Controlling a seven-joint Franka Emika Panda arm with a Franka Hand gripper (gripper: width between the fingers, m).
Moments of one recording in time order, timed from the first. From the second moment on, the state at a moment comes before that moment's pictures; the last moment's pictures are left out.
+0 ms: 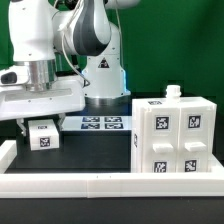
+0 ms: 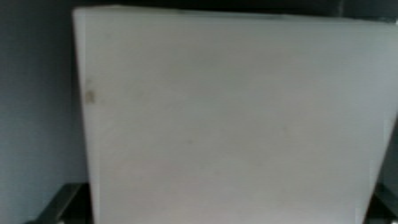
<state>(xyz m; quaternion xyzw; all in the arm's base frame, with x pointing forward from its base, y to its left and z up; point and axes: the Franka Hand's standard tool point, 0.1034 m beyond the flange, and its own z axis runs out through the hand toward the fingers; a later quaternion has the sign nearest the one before) 0.392 -0.163 0.006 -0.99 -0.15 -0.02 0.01</state>
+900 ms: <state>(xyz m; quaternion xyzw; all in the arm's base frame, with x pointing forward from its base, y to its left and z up) 0.464 -0.058 0.124 -0.99 -0.10 -0.03 0.04</state>
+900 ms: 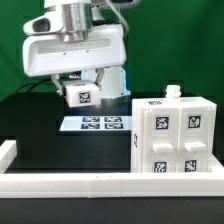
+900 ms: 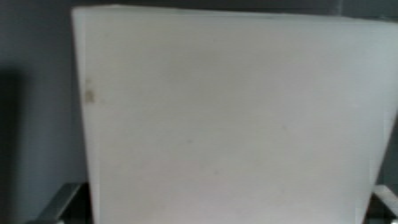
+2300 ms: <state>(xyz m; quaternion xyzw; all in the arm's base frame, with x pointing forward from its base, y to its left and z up) 0.568 0.052 0.171 -1.00 -0.03 -0.03 0.06</state>
